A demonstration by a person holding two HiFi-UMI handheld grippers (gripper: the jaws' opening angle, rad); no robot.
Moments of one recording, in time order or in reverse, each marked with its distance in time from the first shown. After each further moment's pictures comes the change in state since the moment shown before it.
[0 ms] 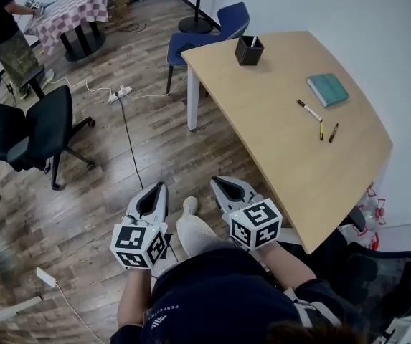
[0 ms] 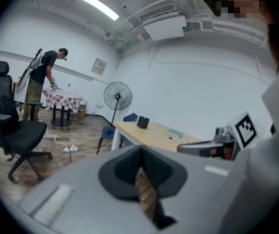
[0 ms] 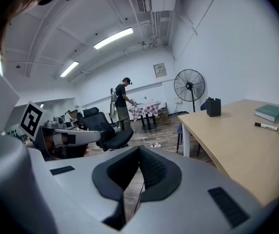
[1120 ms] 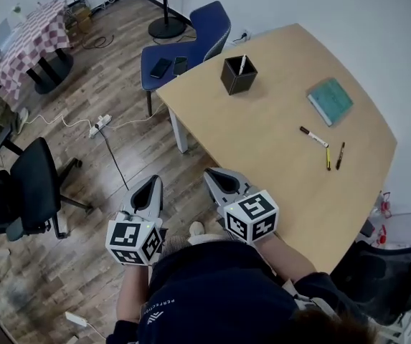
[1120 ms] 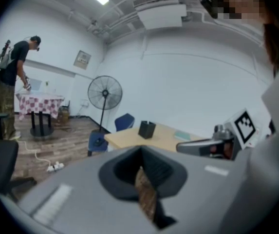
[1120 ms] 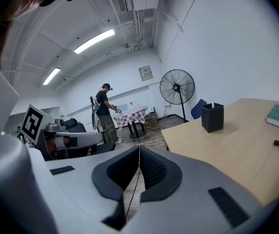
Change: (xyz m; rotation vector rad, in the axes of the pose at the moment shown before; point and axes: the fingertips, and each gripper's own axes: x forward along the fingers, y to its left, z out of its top) left arm 0.230 0.084 0.107 0.093 0.051 -0.138; right arm 0.157 -0.157 0.114 0.093 -0.057 -0.100
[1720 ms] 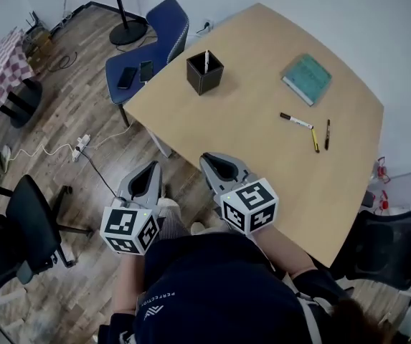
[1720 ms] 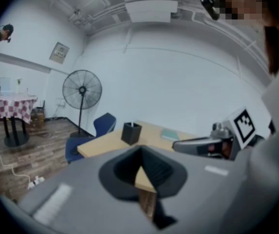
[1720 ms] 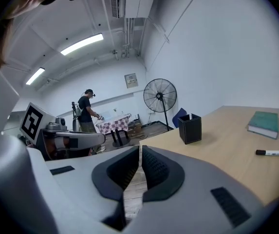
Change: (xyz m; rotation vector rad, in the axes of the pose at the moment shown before) left arm 0.091 -0.029 0.037 0.094 0.036 -0.227; right arm -0.004 -0.070 0.037 0.039 -0.087 -0.192
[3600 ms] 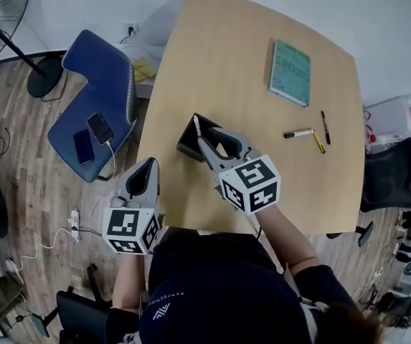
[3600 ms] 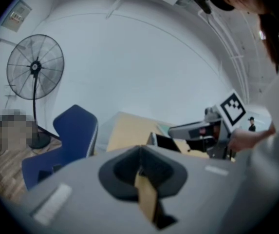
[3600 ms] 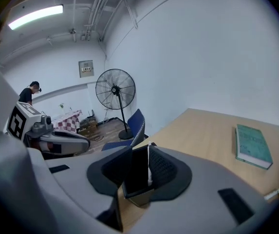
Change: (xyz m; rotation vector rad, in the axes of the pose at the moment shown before) left arm 0.287 0.137 0.088 0.113 0.192 -0.448; right arm 0.190 -0.217 0.111 0.114 0.089 -0.519
